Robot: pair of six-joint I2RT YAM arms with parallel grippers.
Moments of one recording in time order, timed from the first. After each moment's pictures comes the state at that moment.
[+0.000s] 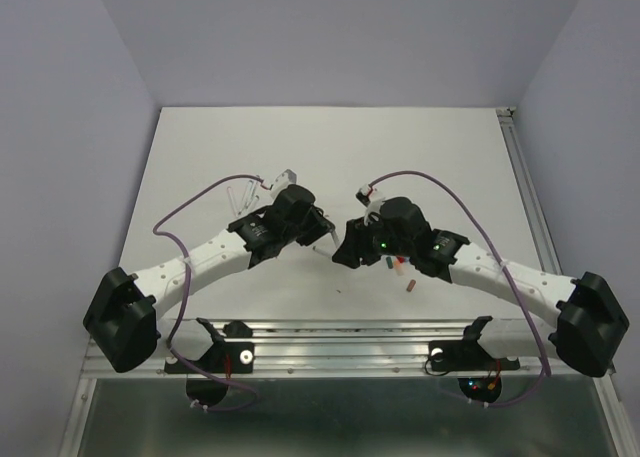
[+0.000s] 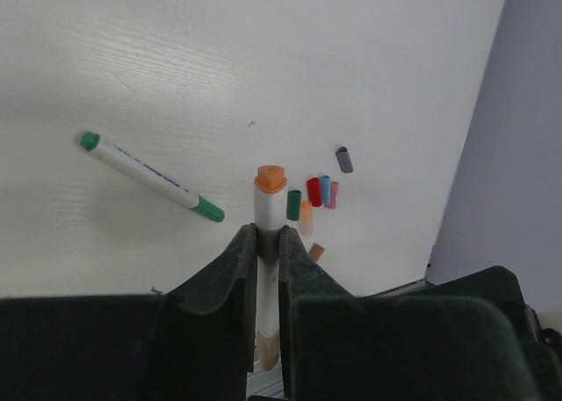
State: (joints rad) left arm -0.81 1.29 0.90 -0.30 -0.16 -1.19; right arm 0.83 1.22 0.78 -0.10 -0.27 0.53
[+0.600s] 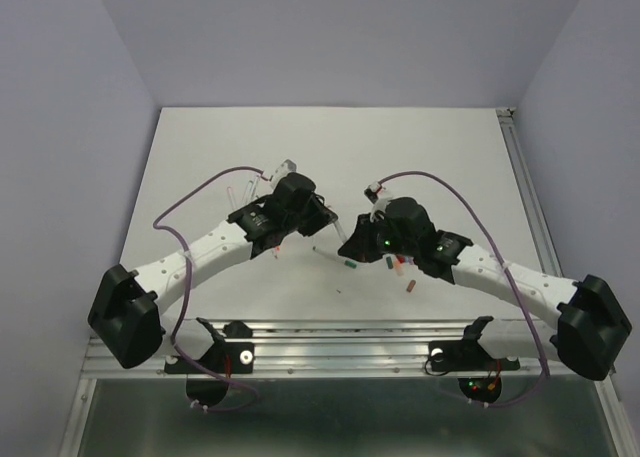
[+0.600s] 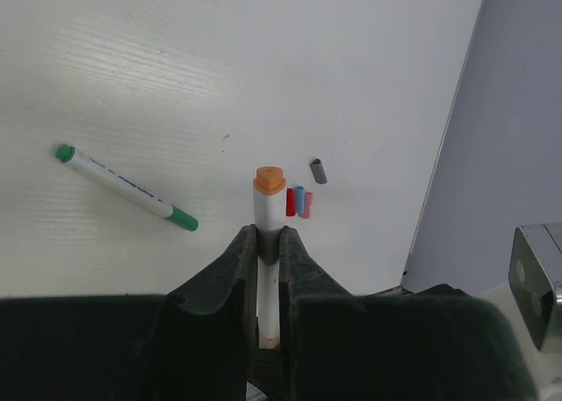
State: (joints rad) left arm -0.79 1.31 0.97 -0.34 -0.18 -1.20; right arm 0.81 1.23 0.77 -0.10 -0.26 0.59
